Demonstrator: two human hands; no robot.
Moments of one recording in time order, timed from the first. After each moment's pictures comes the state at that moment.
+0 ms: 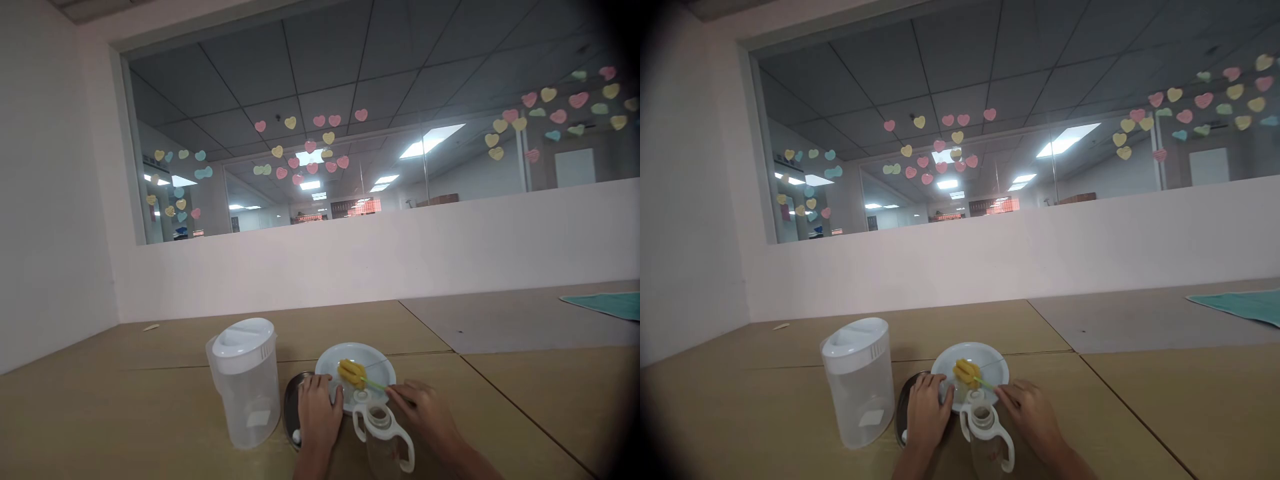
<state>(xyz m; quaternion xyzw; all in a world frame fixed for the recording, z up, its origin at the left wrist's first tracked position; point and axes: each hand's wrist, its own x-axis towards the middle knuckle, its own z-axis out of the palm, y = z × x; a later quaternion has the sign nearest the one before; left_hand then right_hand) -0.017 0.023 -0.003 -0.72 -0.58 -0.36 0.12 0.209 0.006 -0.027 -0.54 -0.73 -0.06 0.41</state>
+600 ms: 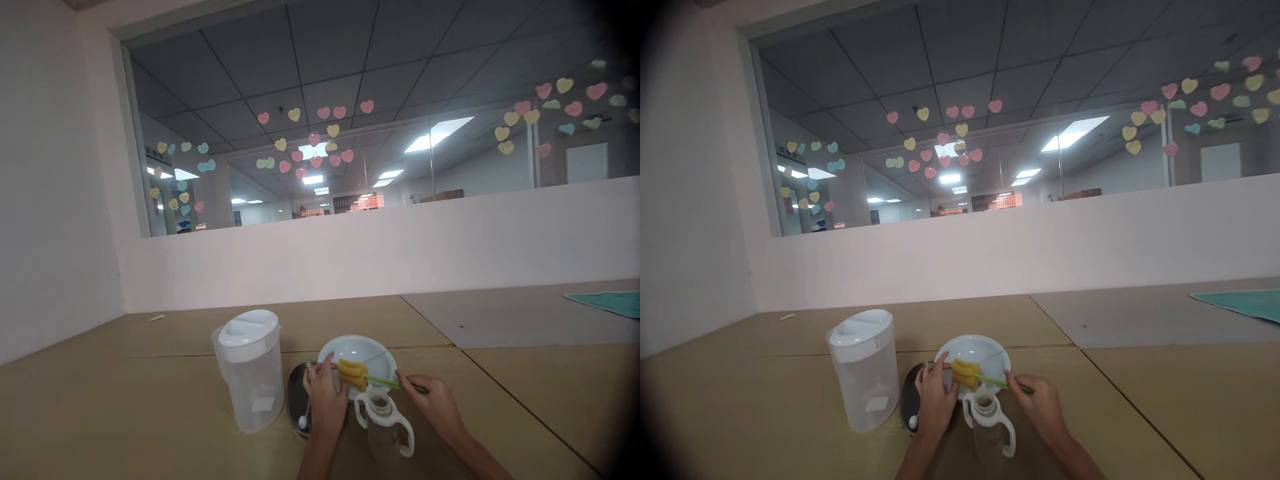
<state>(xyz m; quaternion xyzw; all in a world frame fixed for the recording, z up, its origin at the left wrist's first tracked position) -0.004 0.026 -0.015 -0.70 -0.57 -0.43 0.00 0.211 -0.002 -0.020 -0.55 -0.64 0.03 0.53</state>
